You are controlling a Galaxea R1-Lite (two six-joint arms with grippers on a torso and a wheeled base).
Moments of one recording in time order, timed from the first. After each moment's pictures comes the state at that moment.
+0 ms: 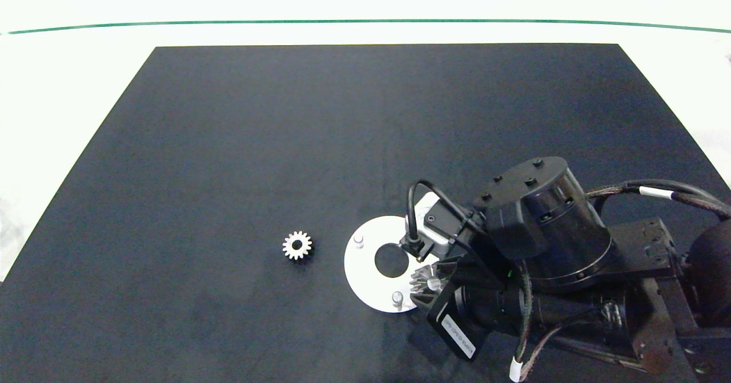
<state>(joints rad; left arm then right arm) -0.10 0.49 -0.68 0.56 -0.06 0.18 0.93 1.67 -1.09 0.15 -0.26 -0.12</state>
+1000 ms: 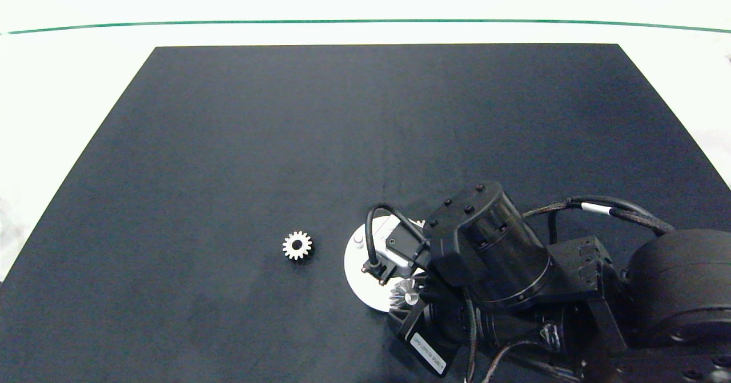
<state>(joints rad) -0.10 0.49 -0.67 0.56 -0.06 0.18 0.98 1.76 -1.13 0.15 -0.29 -0.13</state>
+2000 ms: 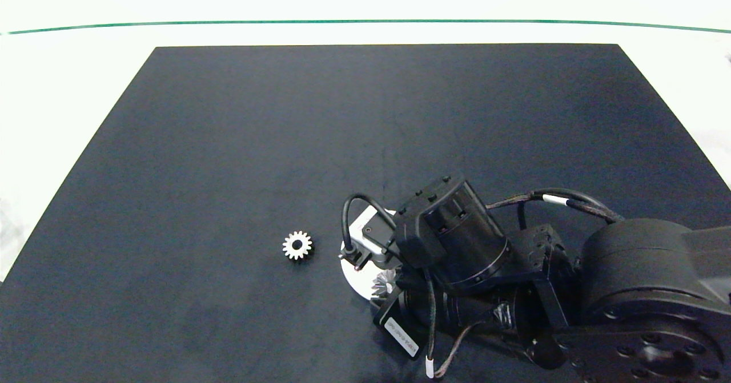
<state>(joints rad) -0.10 0.47 -0.63 0.56 -0.06 0.17 0.98 1.83 -1.23 0.15 -0.29 -0.12</state>
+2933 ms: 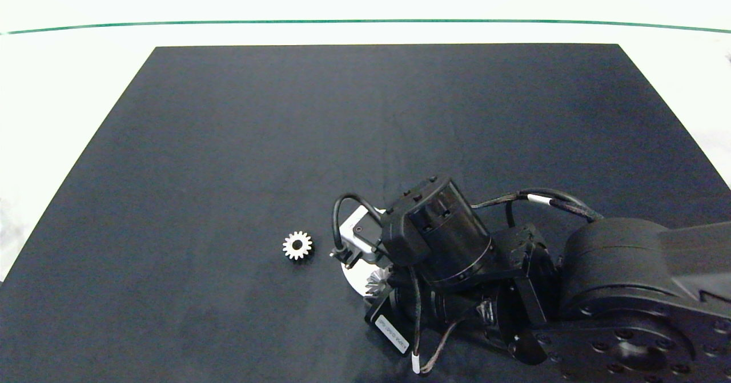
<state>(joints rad) -0.10 0.46 -0.62 0.56 -0.06 0.17 0.99 1.86 -1.26 0.15 -0.29 -0.12</state>
